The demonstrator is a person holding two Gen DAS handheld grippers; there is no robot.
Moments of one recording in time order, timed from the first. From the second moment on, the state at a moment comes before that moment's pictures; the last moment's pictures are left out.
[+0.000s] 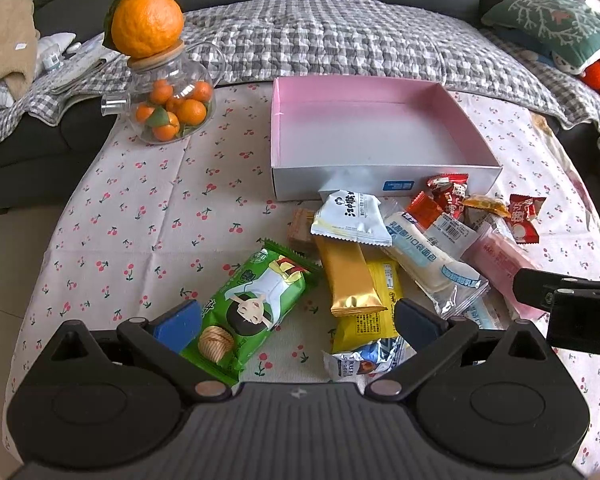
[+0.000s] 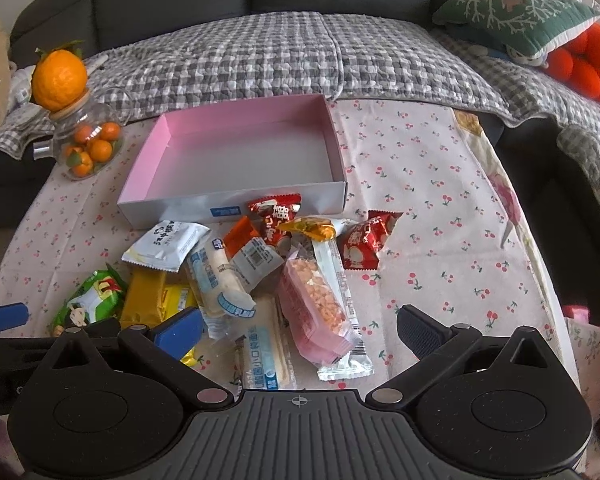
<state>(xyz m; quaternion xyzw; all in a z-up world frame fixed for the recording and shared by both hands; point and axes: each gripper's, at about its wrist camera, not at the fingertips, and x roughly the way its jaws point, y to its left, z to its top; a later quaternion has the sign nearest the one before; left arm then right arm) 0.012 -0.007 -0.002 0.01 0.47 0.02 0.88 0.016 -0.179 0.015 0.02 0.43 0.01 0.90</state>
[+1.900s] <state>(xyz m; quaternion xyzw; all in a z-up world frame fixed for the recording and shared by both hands) 0.015 -0.005 0.002 0.01 0.45 0.02 0.89 0.023 -0.195 0.017 0.05 0.43 0.00 0.90</state>
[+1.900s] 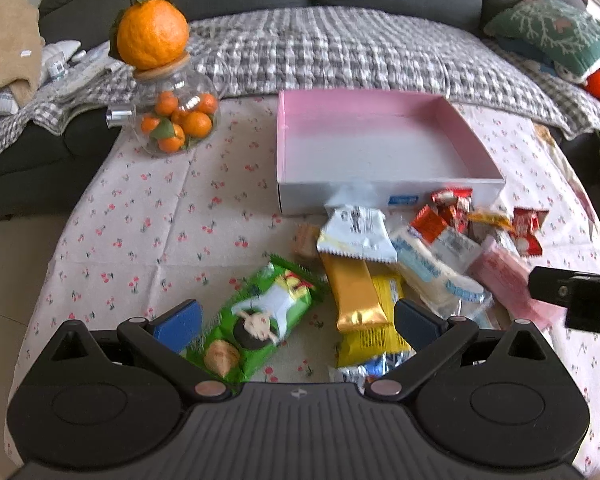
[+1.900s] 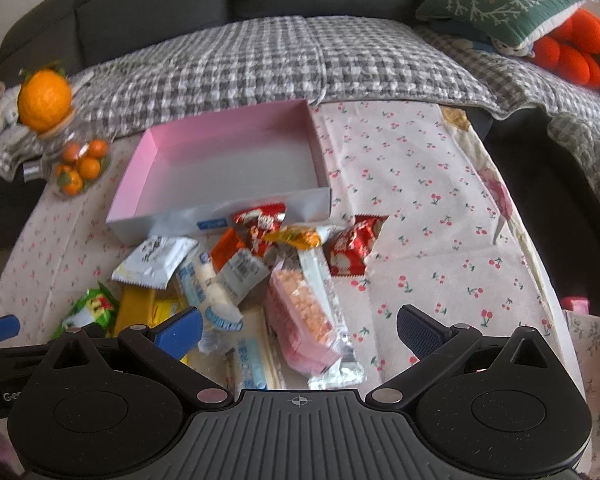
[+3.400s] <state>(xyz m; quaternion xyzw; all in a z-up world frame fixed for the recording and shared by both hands) 0.127 -0.004 -0.041 -0.09 0.52 -0.11 0.84 0.124 -0.291 -0.042 0.28 0.51 -0.04 0.82</state>
